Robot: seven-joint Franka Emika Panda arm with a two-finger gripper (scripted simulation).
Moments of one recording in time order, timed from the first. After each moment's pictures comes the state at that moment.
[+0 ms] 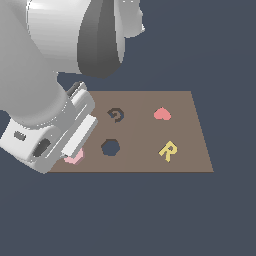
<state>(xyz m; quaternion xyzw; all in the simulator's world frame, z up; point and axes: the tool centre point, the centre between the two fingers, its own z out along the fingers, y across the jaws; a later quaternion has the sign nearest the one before) 0.069 -0.146 0.072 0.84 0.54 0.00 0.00</state>
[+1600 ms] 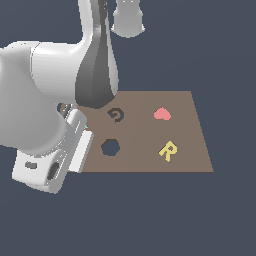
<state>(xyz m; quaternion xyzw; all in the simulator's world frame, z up) 0.102 -0.156 0.030 0.77 0.63 0.00 0.00</state>
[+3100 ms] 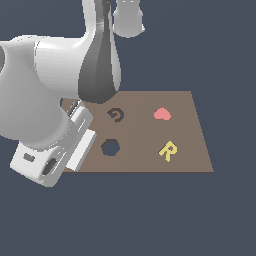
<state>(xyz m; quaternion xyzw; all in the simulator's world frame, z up) 0.092 -0.153 0.033 0.82 0.57 0.00 0.00</state>
